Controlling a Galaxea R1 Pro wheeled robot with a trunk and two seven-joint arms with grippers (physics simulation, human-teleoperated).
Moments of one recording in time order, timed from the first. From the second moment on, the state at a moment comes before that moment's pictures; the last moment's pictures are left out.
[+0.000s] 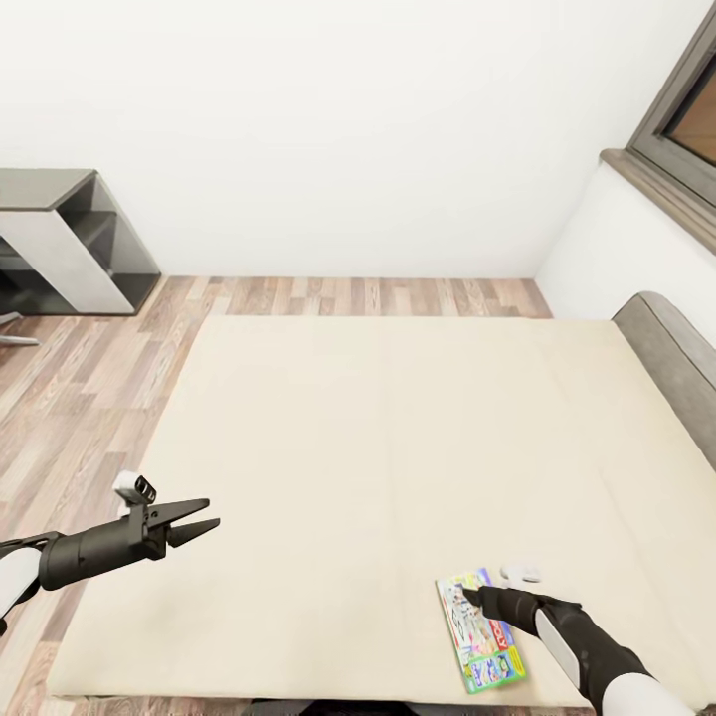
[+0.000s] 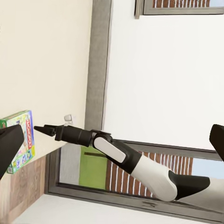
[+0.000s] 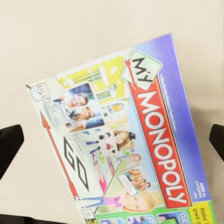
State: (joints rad) left arm -0.30 0.58 -0.06 -1.39 1.25 1.03 -0.79; right arm -0.55 -0.17 0.09 -0.46 -0.27 0.29 0.26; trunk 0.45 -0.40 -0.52
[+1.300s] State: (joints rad) left arm -0.31 0.56 -0.18 -1.43 1.26 1.03 -0.81; right arm -0.55 -0.18 0.09 -0.46 -0.28 0.28 0.27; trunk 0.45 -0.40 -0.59
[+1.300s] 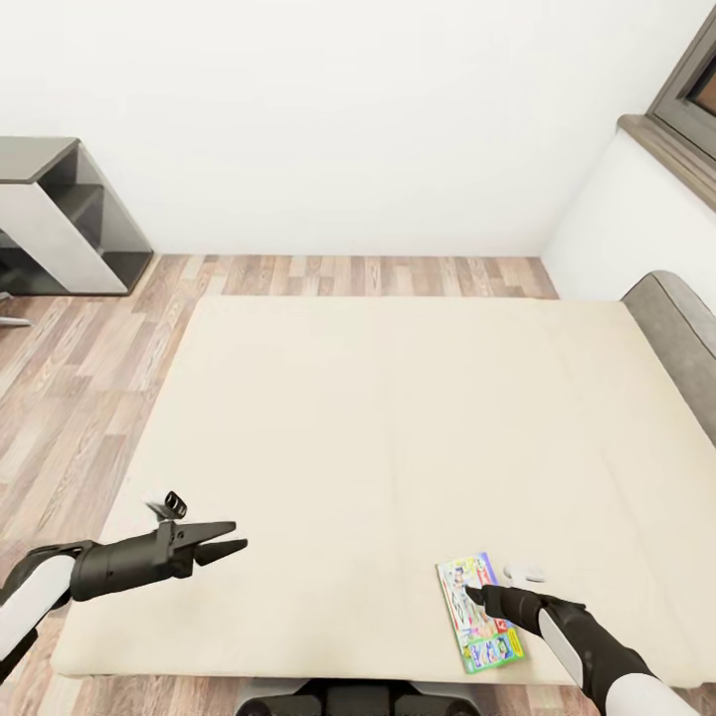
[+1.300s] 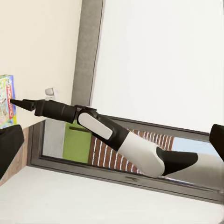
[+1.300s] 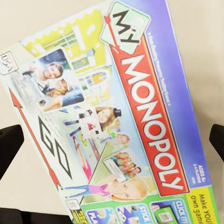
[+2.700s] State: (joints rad) left arm -0.43 0.35 -0.36 -1.43 1.17 1.04 -0.52; right arm -0.55 -0.18 0.09 -0.46 -0.28 0.28 0.27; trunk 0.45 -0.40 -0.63
